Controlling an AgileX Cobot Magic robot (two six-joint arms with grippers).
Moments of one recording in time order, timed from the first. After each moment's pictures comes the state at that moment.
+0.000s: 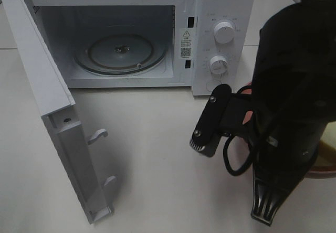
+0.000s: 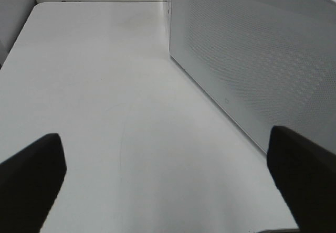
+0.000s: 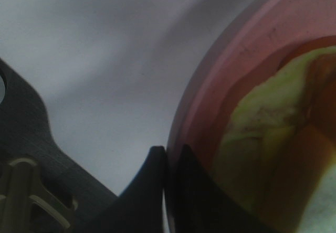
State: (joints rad) left arm 0.02 0.00 -0.50 -0.10 1.03 0.06; right arm 0.99 1.52 -0.85 -0.46 1.09 0.18
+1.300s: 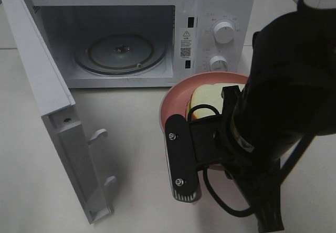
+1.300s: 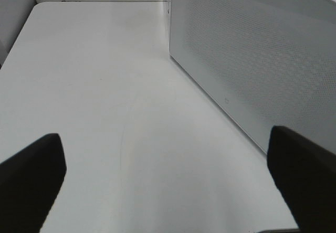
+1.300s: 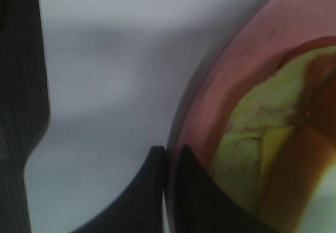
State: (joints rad) left arm 0.02 0.00 -0.50 -0.10 1.03 0.06; right arm 1.02 1.52 -0.85 -0.42 0.85 -0.40
